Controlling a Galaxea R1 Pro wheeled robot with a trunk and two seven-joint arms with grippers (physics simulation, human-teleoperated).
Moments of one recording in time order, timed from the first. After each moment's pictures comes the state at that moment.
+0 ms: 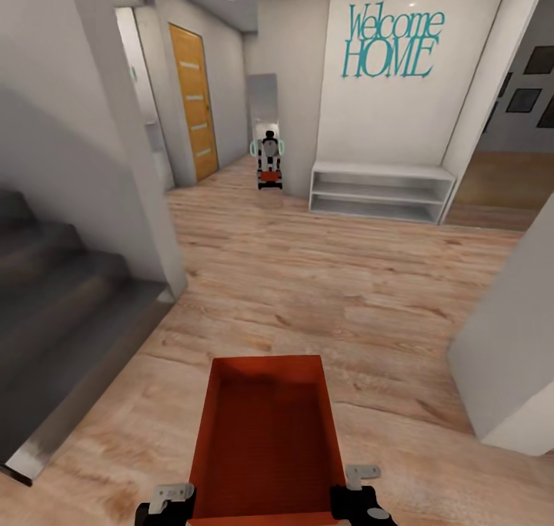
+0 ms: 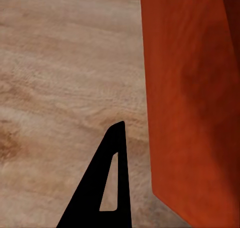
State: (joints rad) left arm -0.33 0.02 0.03 -0.26 0.00 -0.39 -0.01; right arm -0.48 0.11 0.02 -0.16 0.01 -0.11 -0.05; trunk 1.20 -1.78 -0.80
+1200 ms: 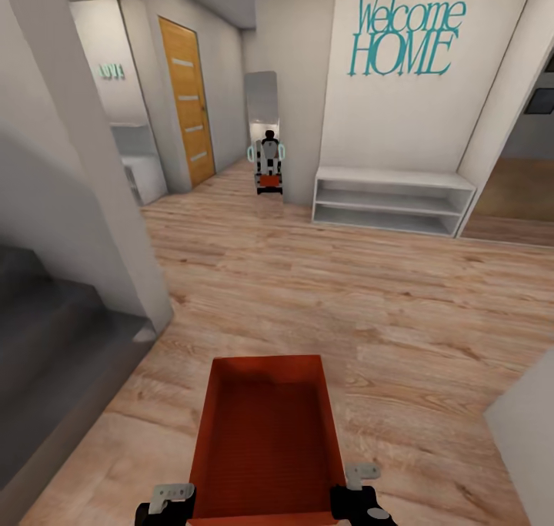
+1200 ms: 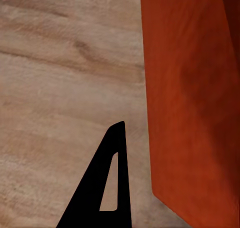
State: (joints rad) left arm -0.33 0.02 0.03 -0.26 0.00 -0.39 -0.01; right arm -0.48 0.11 0.02 -0.16 0.01 -0.11 -0.05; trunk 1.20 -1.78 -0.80
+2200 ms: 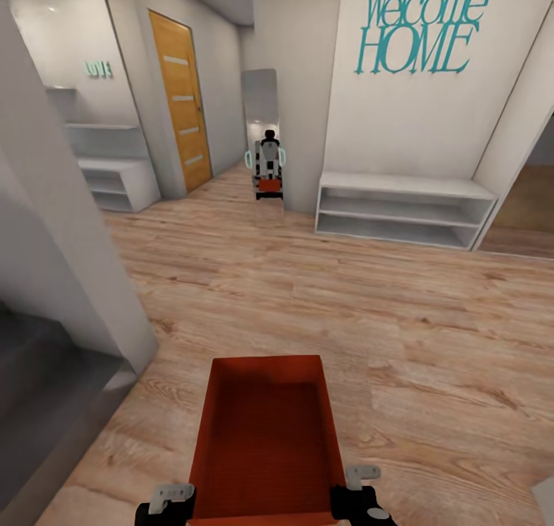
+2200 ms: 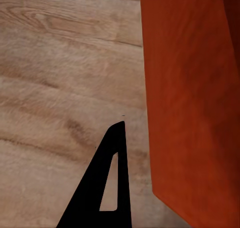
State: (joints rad) left arm -0.33 0.02 0.03 -0.26 0.00 -0.39 -0.01; right arm -0.48 0.11 0.02 -0.16 0.01 -0.11 -0.05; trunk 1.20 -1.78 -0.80
